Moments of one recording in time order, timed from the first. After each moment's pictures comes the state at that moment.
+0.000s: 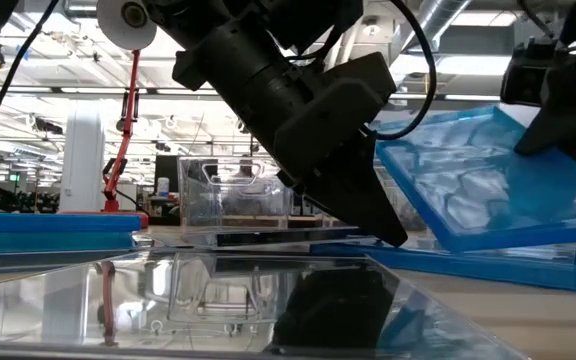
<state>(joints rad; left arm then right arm) -0.25 2.13 1.32 0.02 -0.15 -0.16 0.51 0.95 0.26 0.06 0.25 0.96</state>
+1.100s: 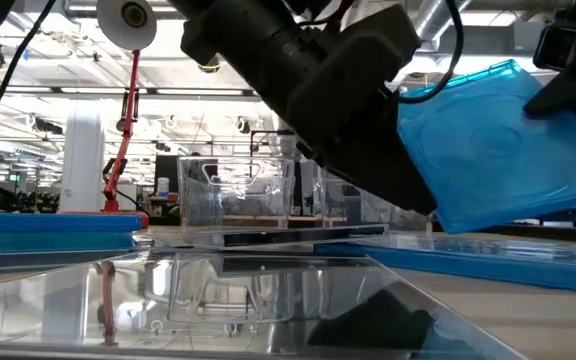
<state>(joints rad) -0.28 2.13 1.41 -0.02 -0.17 -0.06 0.73 0.74 0.26 -0.08 0.60 0.97</state>
